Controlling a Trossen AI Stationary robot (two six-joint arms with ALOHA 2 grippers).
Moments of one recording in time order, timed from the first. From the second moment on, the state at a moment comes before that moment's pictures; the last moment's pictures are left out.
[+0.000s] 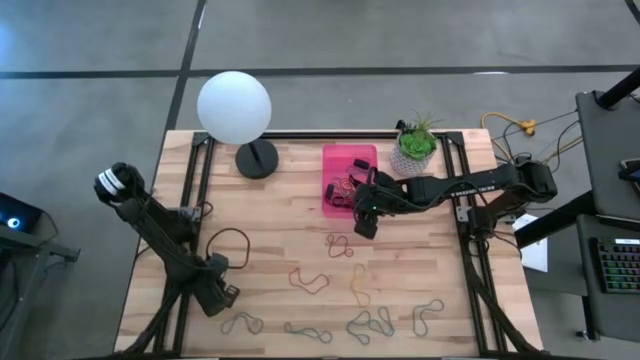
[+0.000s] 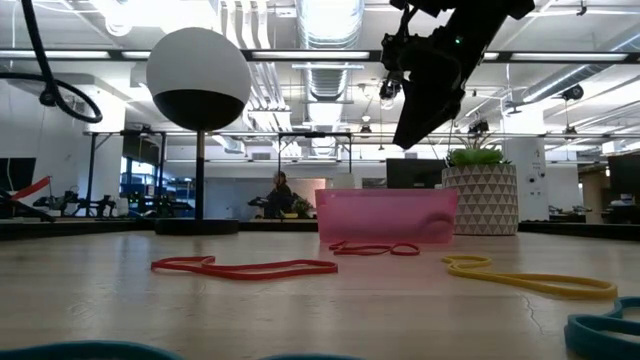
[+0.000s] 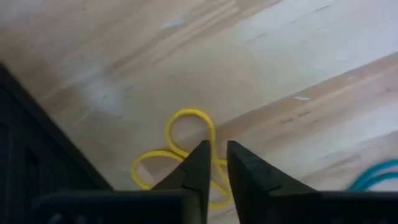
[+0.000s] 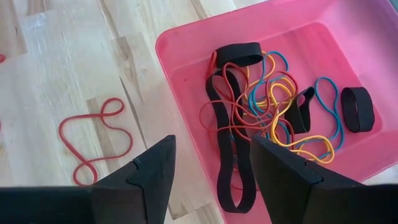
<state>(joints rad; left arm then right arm) -0.91 1.38 0.68 -0.74 0.11 -2.05 0.02 1.50 1.05 -0.57 0.28 0.34</state>
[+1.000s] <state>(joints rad) -0.90 1.50 0.68 -0.66 0.15 -1.97 0.02 1.50 1.05 -0.57 0.28 0.34</state>
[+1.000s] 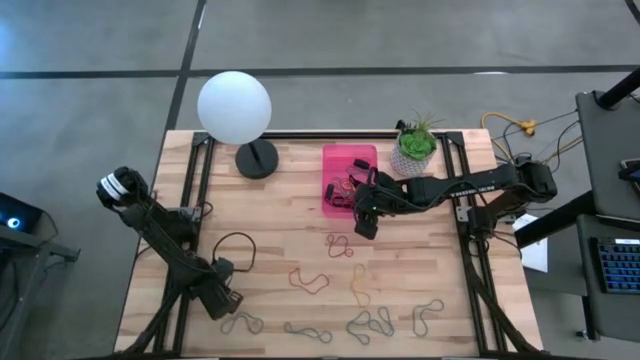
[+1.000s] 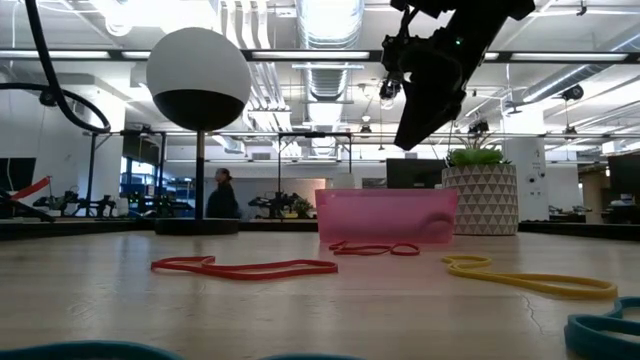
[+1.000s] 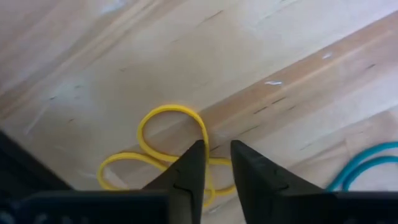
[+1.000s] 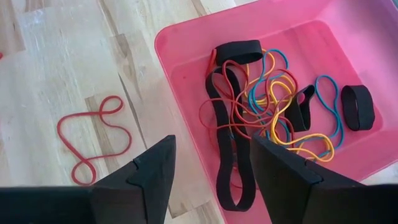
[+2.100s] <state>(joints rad) -0.63 1.46 0.96 -0.75 -0.39 -1.27 0.08 1.48 1.03 -0.61 0.26 0.40</state>
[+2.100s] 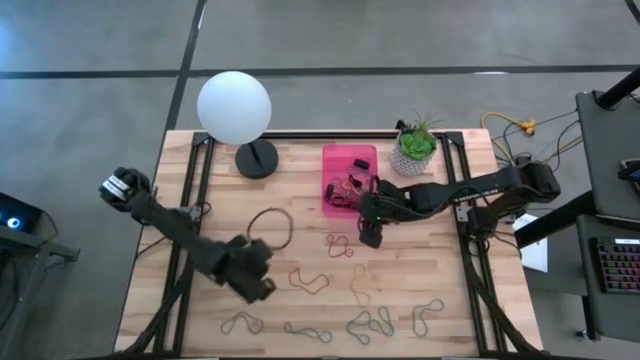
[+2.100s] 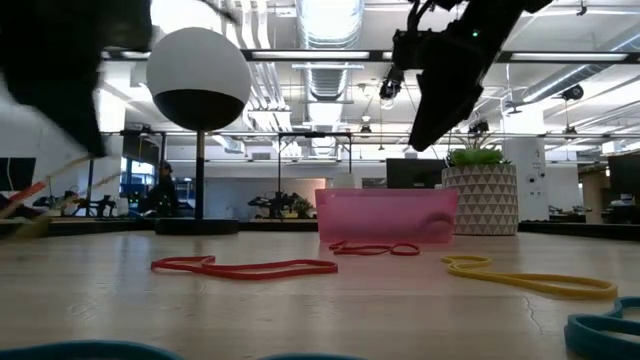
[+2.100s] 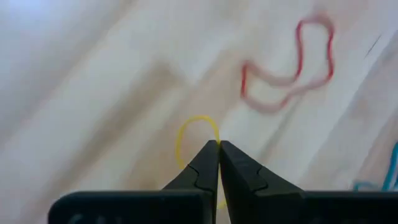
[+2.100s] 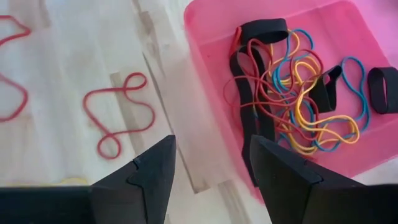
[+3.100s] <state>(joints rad) 0.14 1.88 1.56 -0.41 -0.26 -0.20 0.36 1.27 0.92 -0.89 0.45 0.95</state>
